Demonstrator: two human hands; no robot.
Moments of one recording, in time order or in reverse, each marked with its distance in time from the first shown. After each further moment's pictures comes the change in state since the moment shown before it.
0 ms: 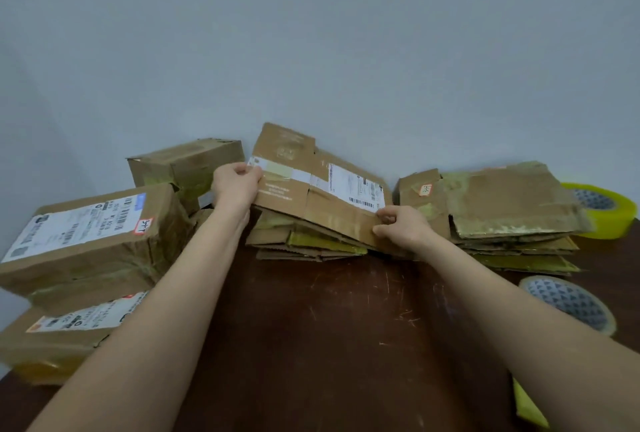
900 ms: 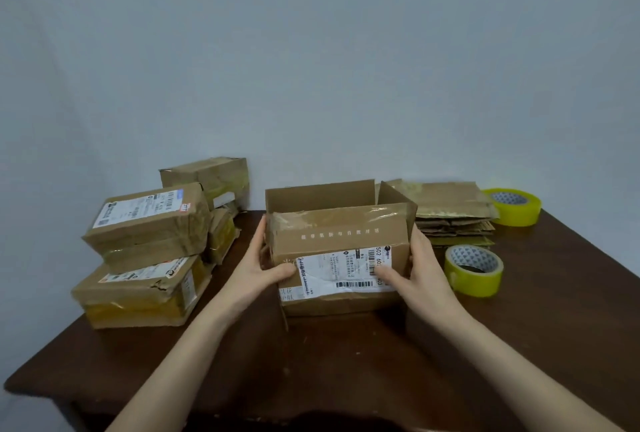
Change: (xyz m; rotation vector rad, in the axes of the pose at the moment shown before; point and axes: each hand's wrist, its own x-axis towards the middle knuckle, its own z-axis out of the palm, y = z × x) left_hand -0.194 -0.046 -0.094 -0.162 -0.724 0.245; right_hand -0.216 0.038 -0.018 0.211 0.278 -0.412
